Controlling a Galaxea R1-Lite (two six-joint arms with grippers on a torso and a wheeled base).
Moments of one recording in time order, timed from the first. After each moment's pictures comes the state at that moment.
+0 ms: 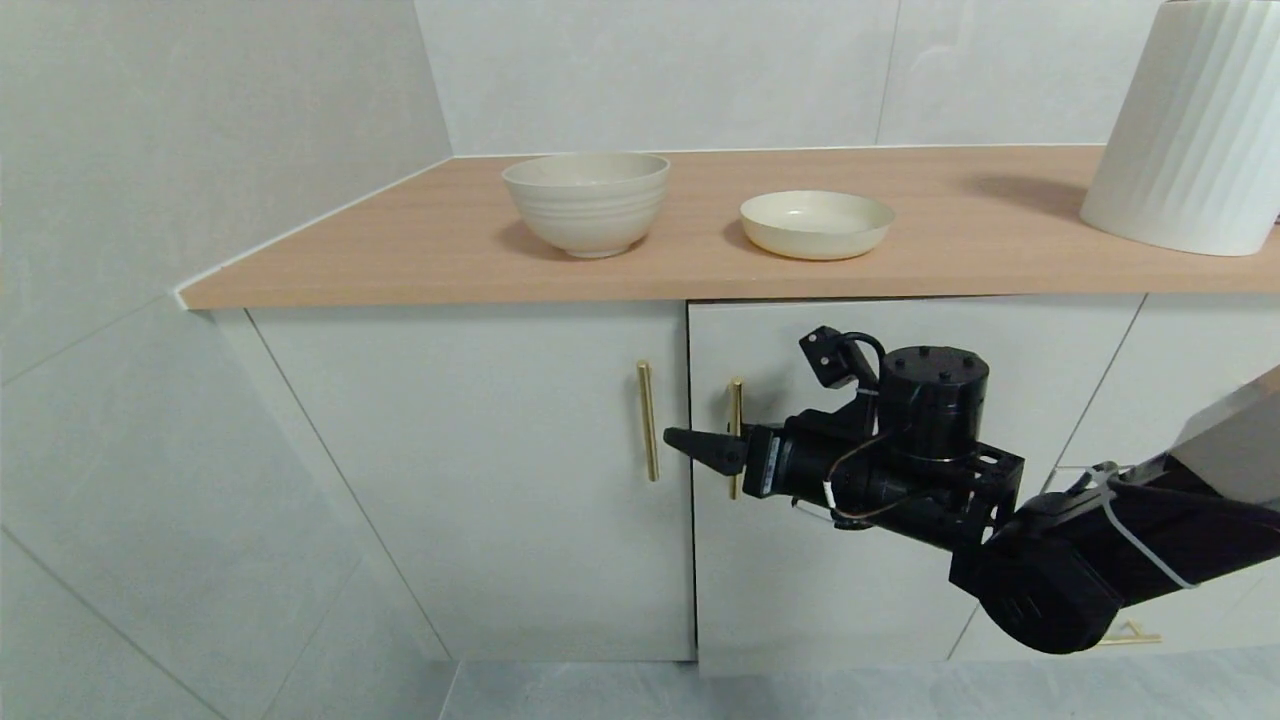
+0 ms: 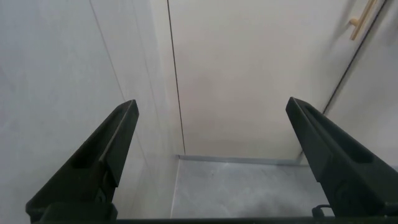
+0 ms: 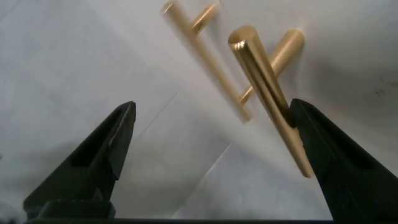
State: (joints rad) left arm 0.01 0.00 0.00 -0.01 0.05 -0.01; right arm 0.68 2.01 -0.90 -1.01 0.30 0.46
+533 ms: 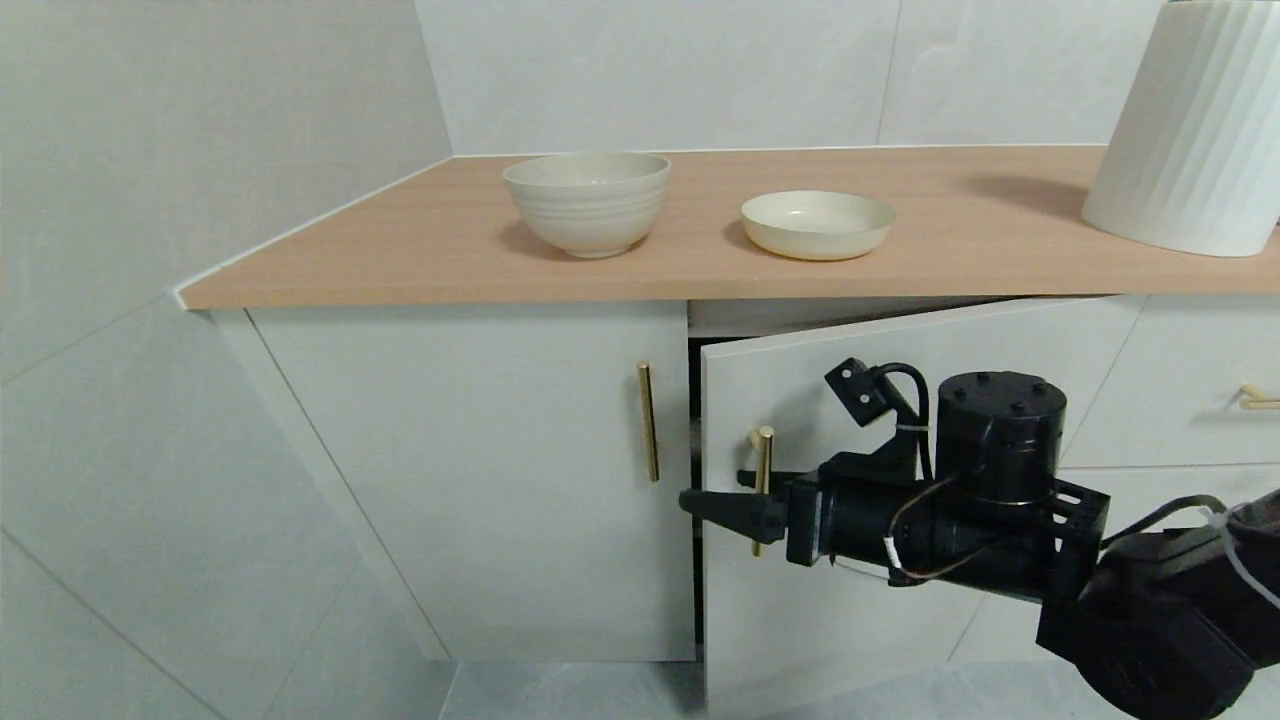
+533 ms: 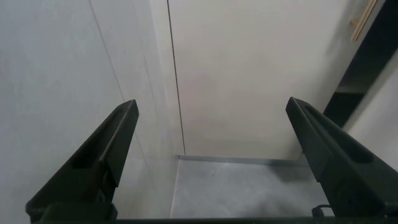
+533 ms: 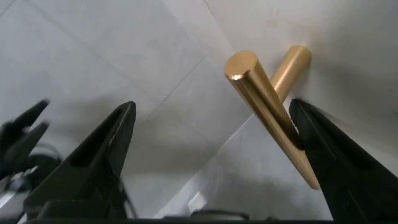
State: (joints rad) left arm 0.01 0.00 0.00 -0.01 0.04 -0.01; right arm 0.70 1.87 -0.71 -1.01 0.41 0.45
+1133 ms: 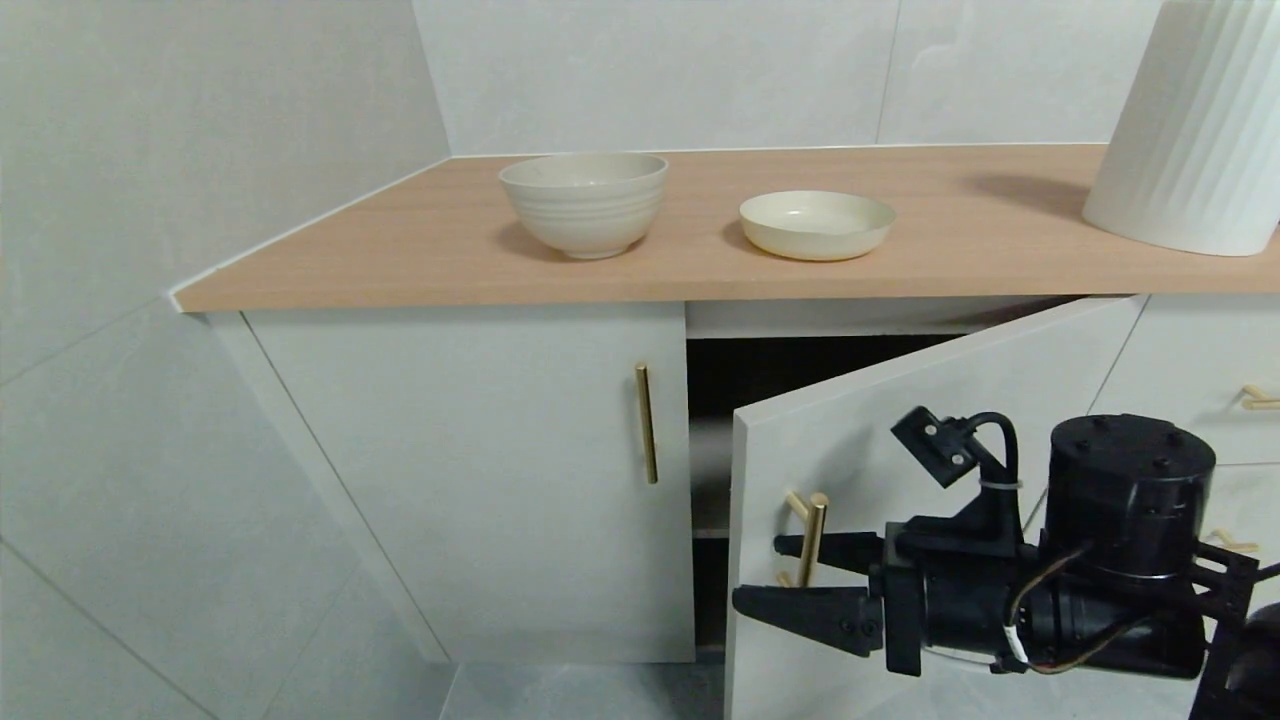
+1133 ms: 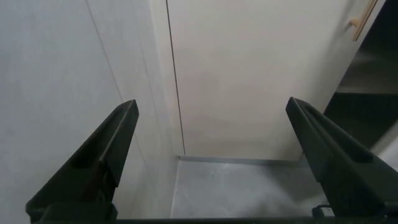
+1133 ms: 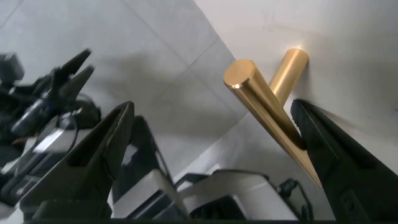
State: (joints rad) left arm 0.01 0.00 0.00 -0.01 0.04 -0.01; right arm 0.73 1.69 -0.49 -1.01 0.54 0.45
